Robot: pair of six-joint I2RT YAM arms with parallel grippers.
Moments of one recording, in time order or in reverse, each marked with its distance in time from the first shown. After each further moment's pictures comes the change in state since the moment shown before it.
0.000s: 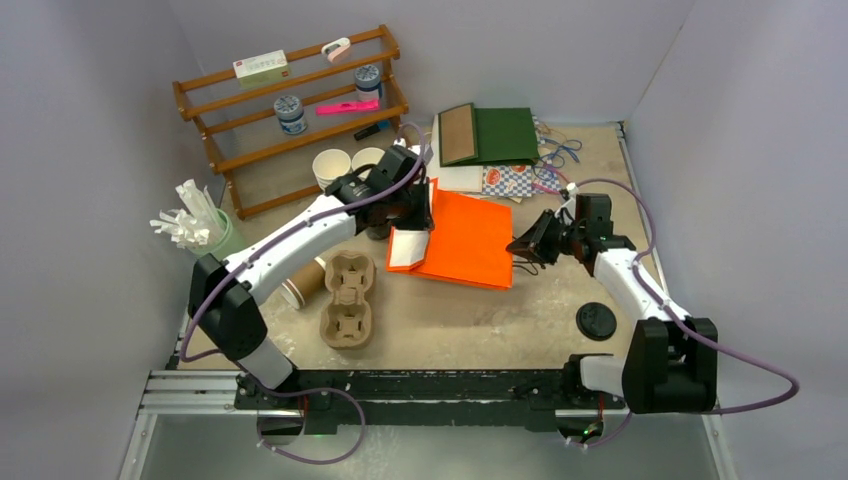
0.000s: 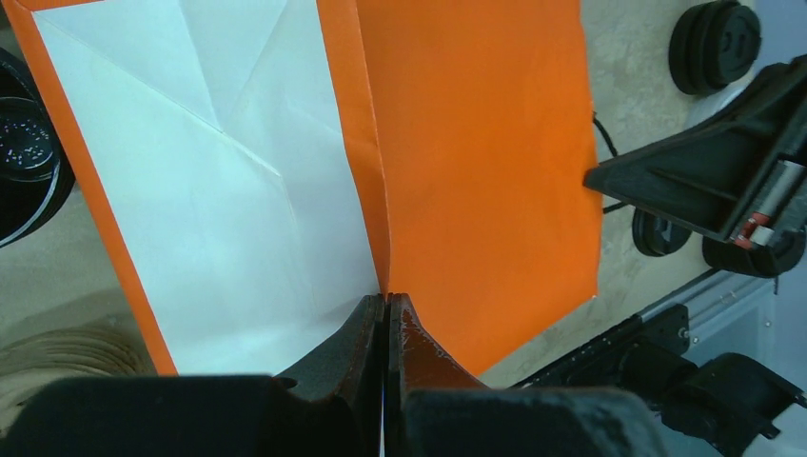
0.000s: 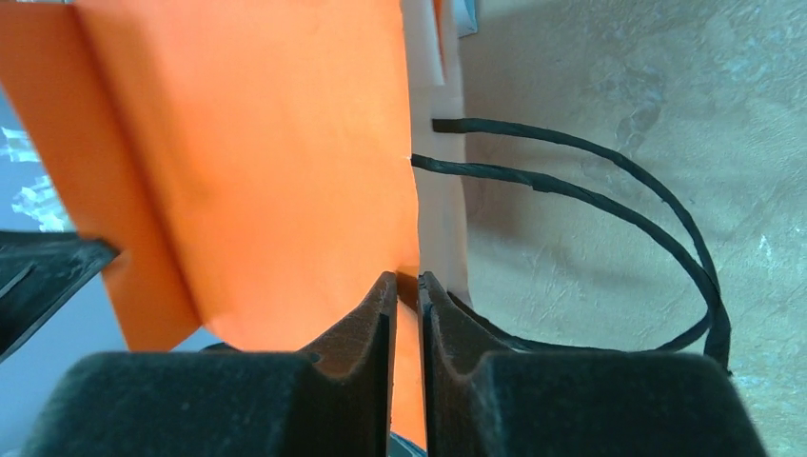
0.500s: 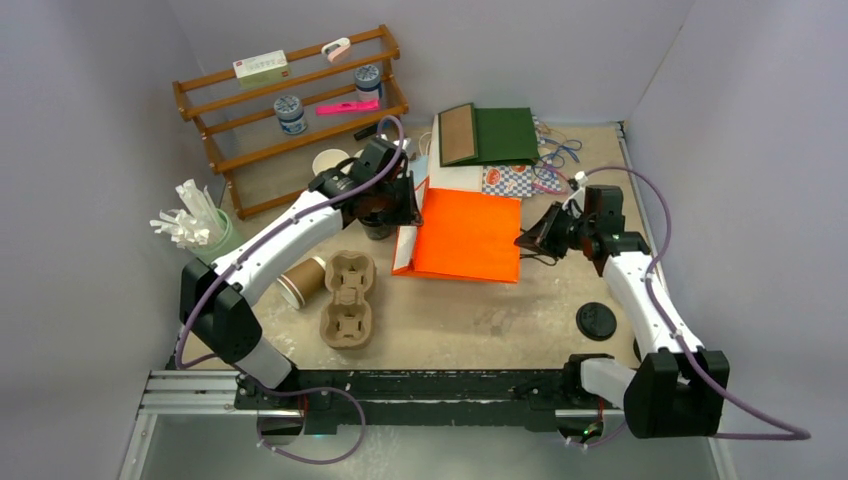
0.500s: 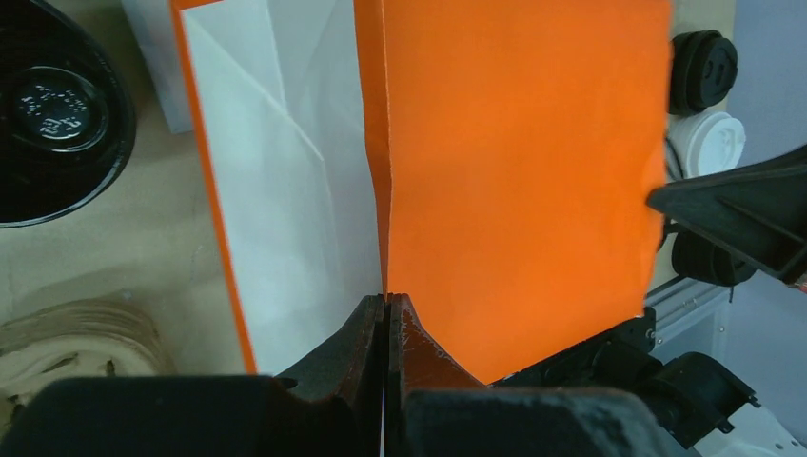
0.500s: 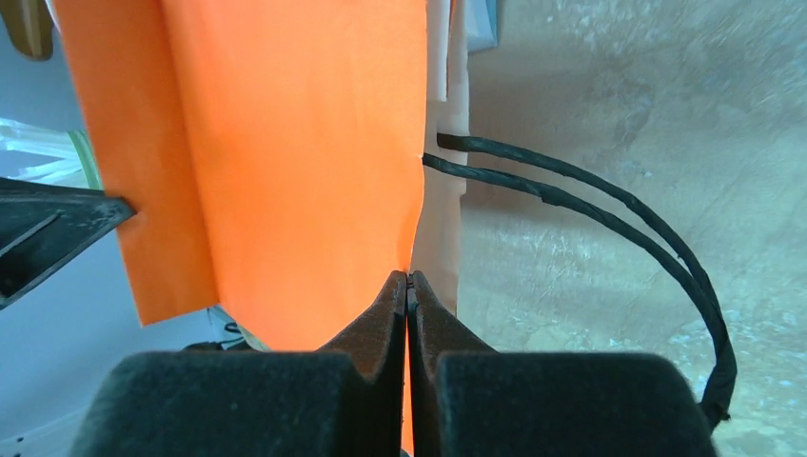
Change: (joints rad) left arm 0.072 -0.053 -0.005 -0.030 0.069 -0.037; right arm -0.011 -0.093 0.080 -0.143 0.043 -0.057
